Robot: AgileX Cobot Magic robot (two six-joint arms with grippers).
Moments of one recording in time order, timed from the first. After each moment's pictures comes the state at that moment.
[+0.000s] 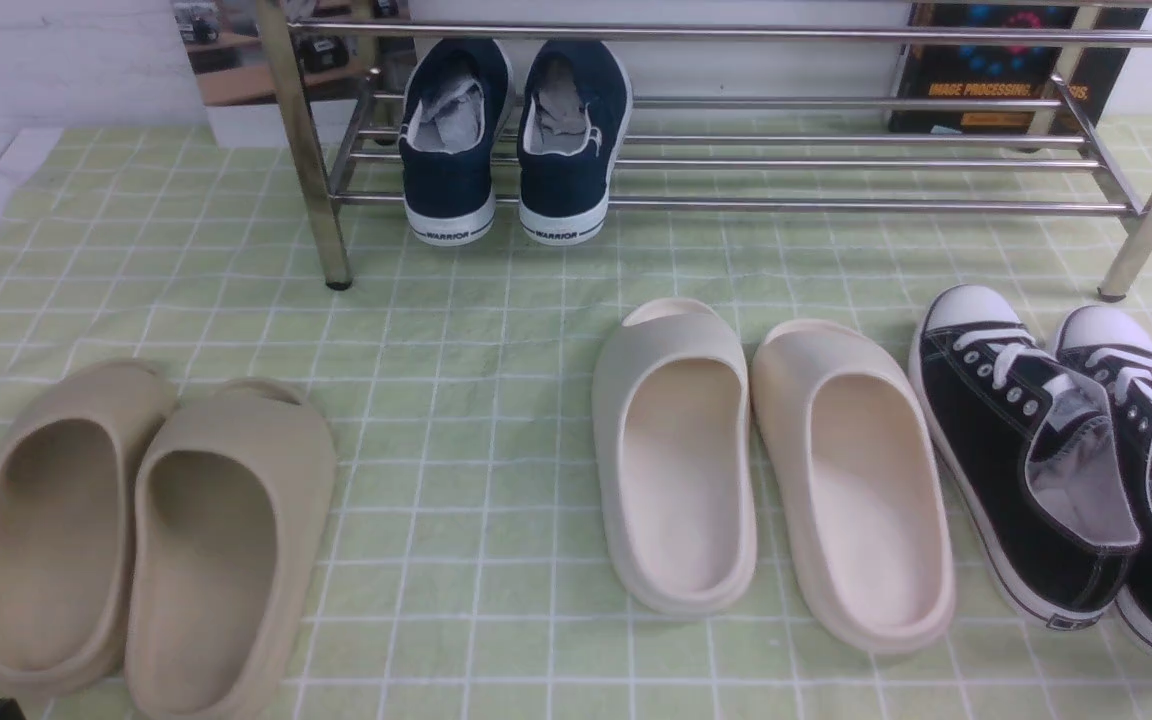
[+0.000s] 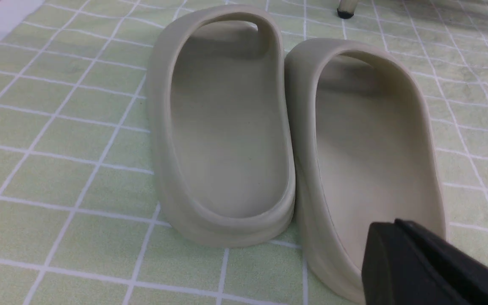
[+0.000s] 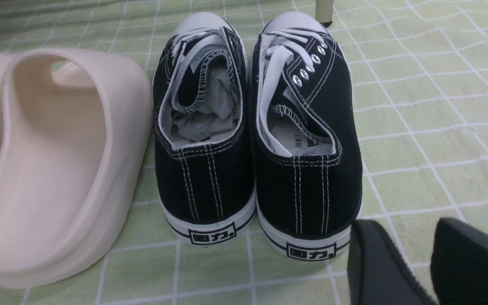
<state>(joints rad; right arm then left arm) -0.05 -0.01 0.02 -0.08 0.39 0.21 0.01 -0.01 0.03 0.01 0.38 -0.19</state>
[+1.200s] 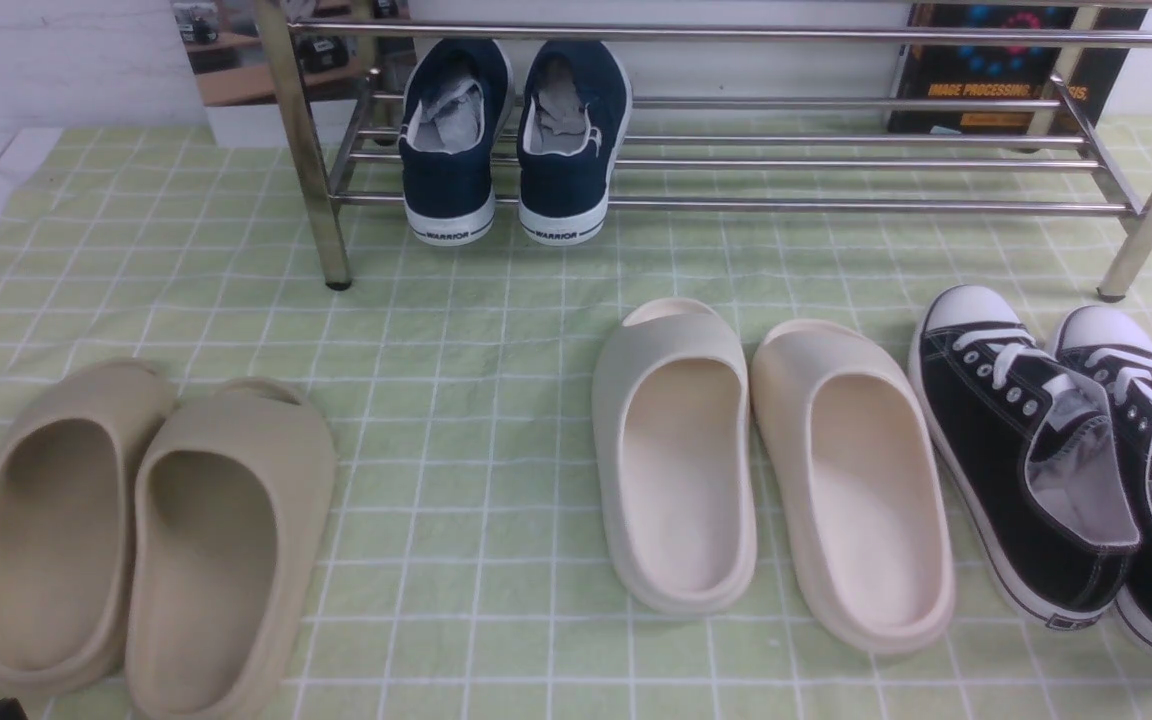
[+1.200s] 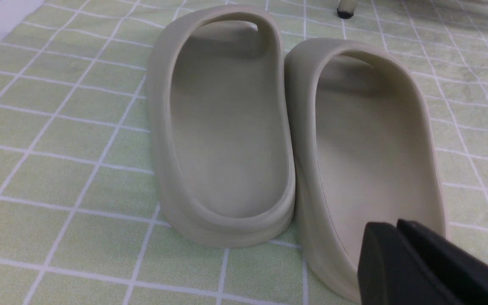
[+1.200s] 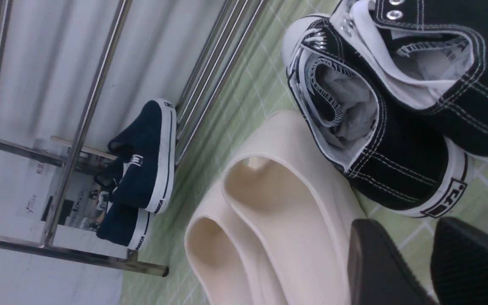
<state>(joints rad) -0.05 -0.01 0.02 0.55 0.33 0.61 0.01 -0.01 0.03 0.01 0.38 -0.19</state>
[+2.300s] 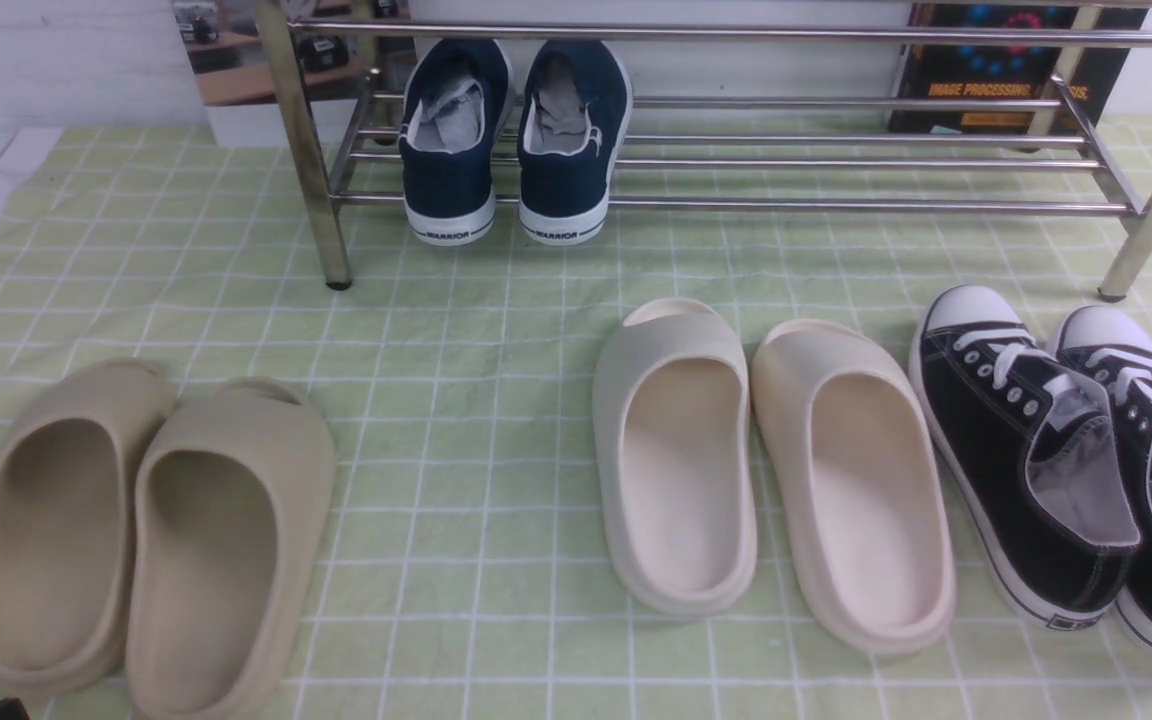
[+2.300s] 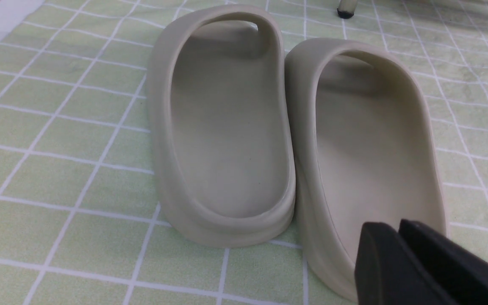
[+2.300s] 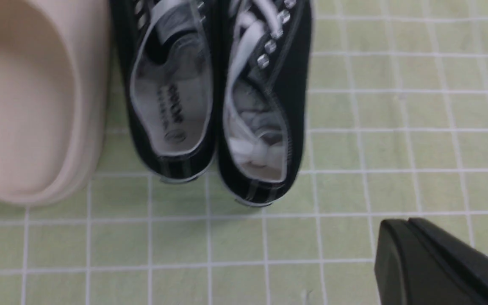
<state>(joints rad) 0.08 0.93 -0.94 -0.11 1.09 0.07 0.01 -0.01 0.03 0.01 0.38 -0.19</state>
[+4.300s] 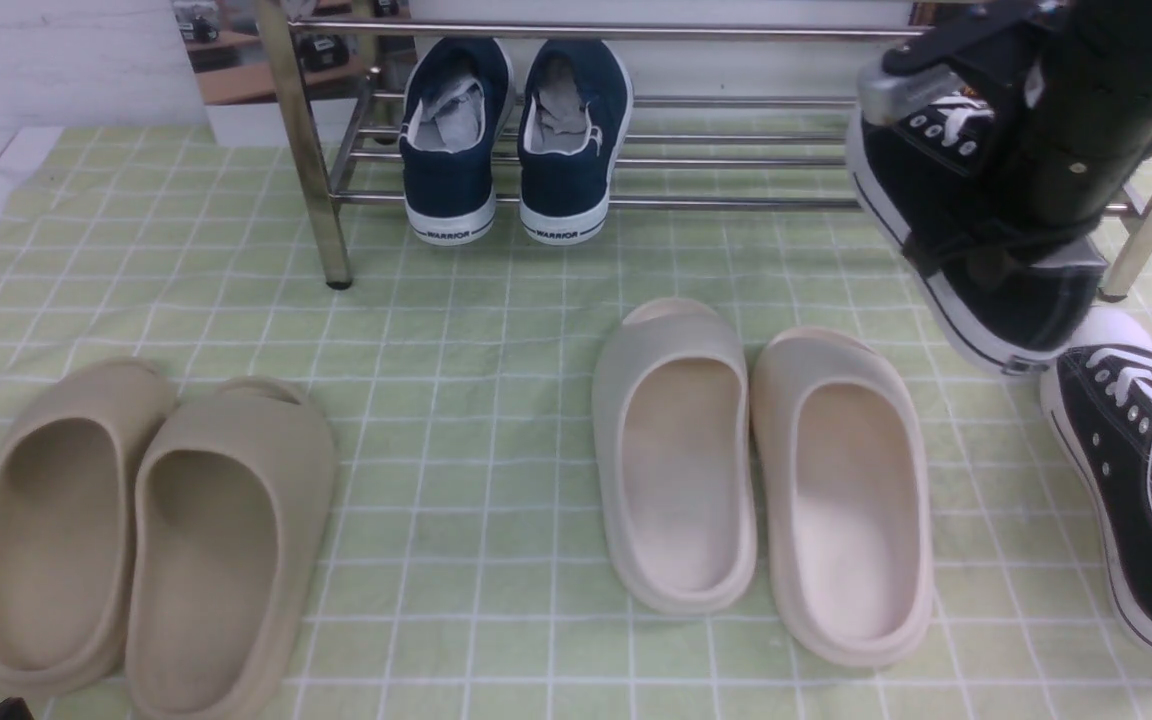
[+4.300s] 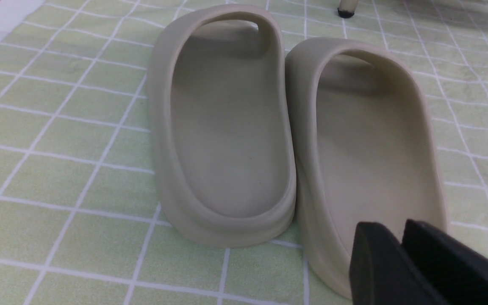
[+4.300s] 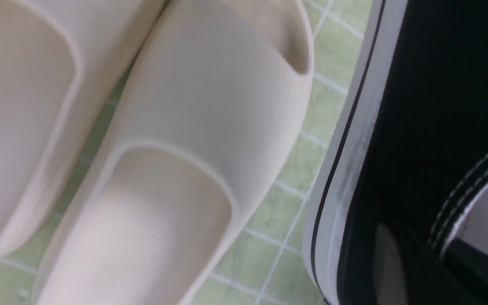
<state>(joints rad) 0.35 1.84 -1.73 -0.14 1.20 -0.06 0.01 -0.01 0.03 0.01 0.38 -0.19</state>
